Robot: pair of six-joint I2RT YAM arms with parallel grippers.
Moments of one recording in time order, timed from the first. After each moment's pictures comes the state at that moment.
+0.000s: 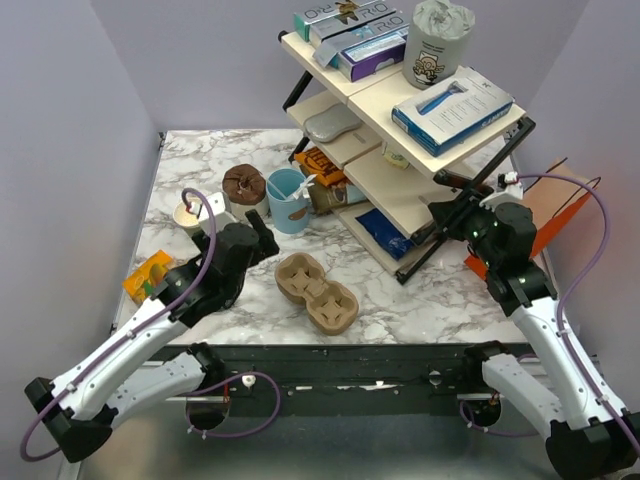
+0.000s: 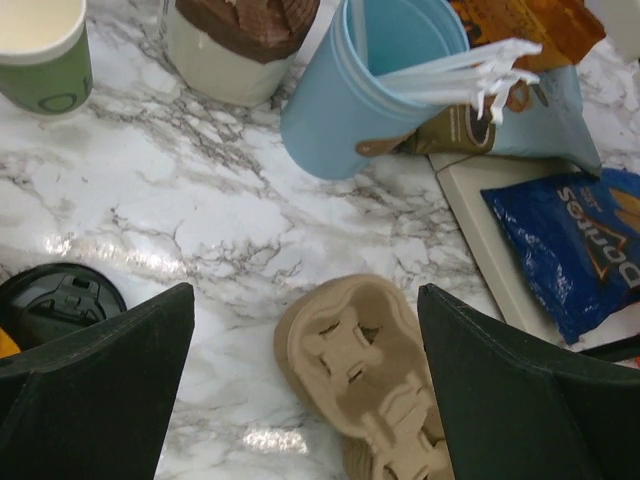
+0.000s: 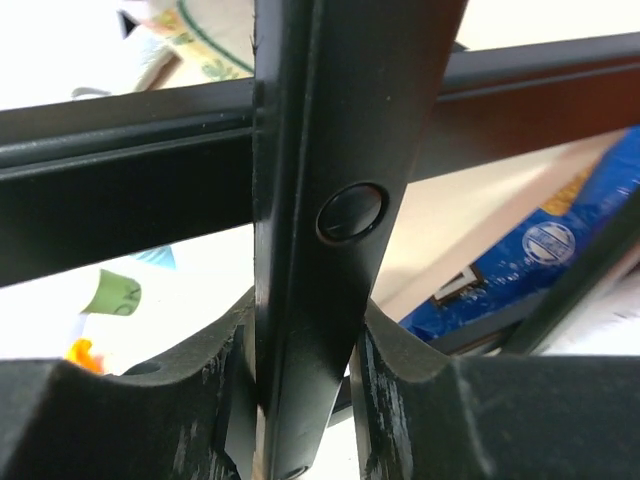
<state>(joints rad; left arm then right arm) -0.77 0.79 0.88 -0.68 -0.66 -0.83 0.23 0.80 0.75 -0.16 -0.01 0.60</state>
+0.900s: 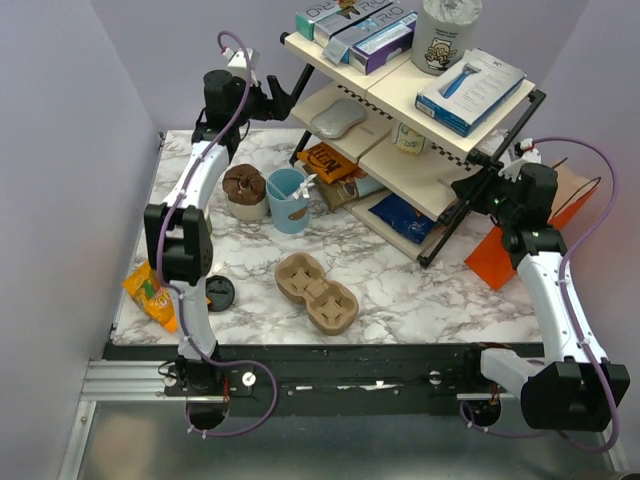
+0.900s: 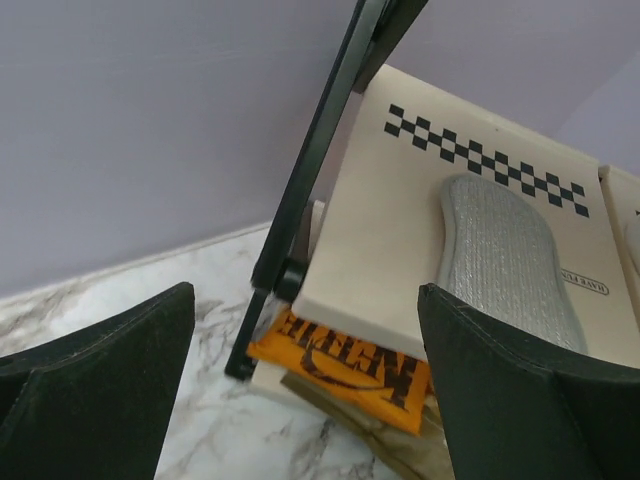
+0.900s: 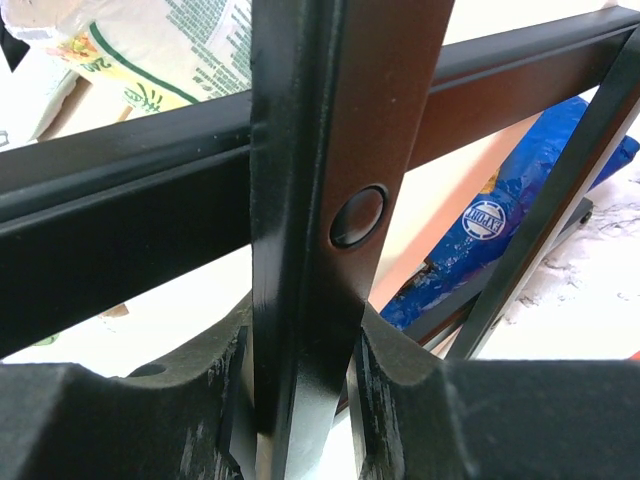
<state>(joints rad) -0.12 2.00 1.86 0.05 0.43 -0.26 -0.05 1.08 0.96 -0.22 -0.26 0.42</state>
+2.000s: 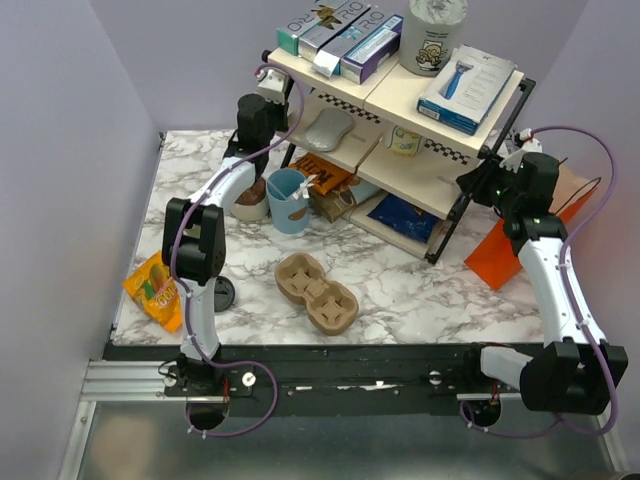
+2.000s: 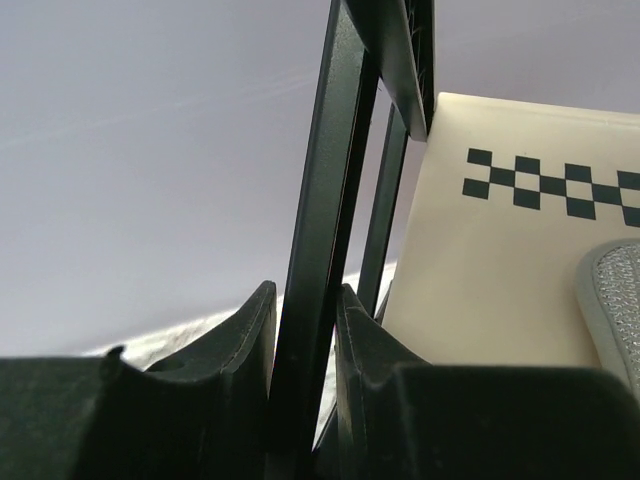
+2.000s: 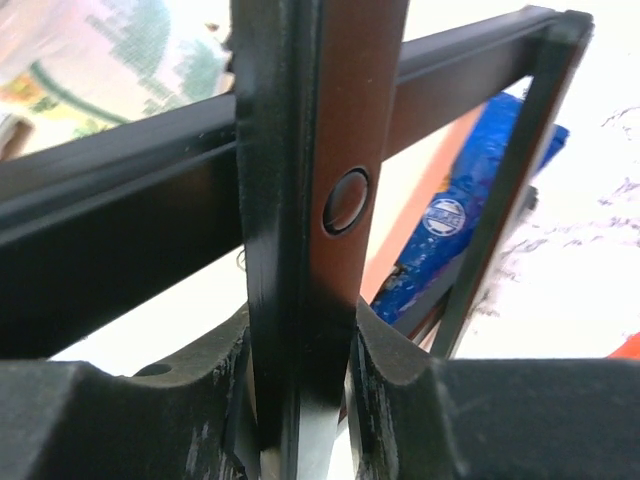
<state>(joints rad) -0.25 2.11 1.75 0.36 0.04 0.04 -0.07 1.15 1.03 -0.23 -0.26 0.36</state>
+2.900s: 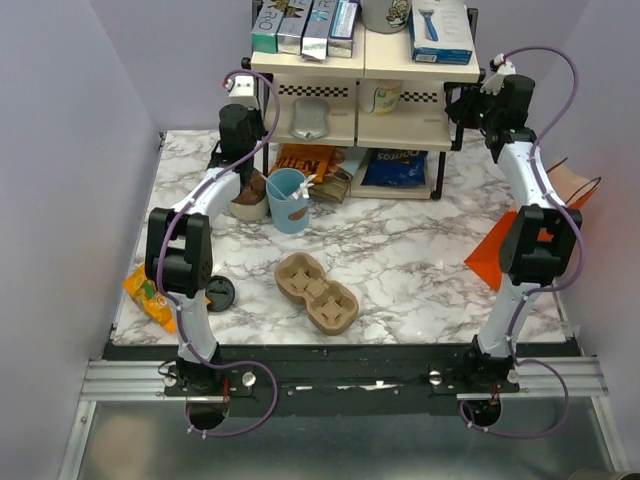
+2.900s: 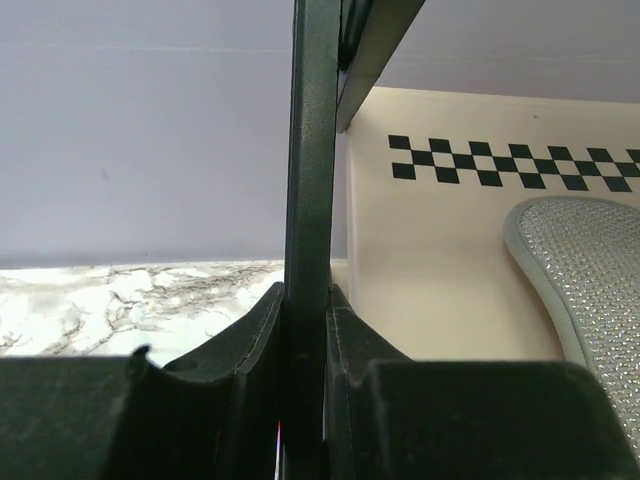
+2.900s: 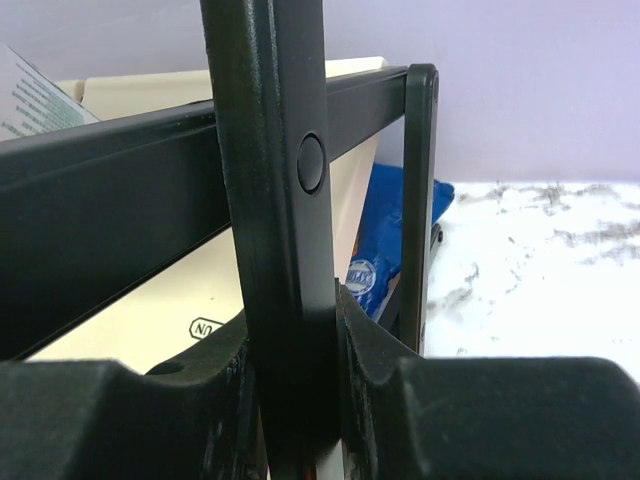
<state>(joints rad) -0.19 1.94 1.52 0.42 -0.13 -0.09 -0.08 1.99 1.84 -0.11 -0.37 0.21</state>
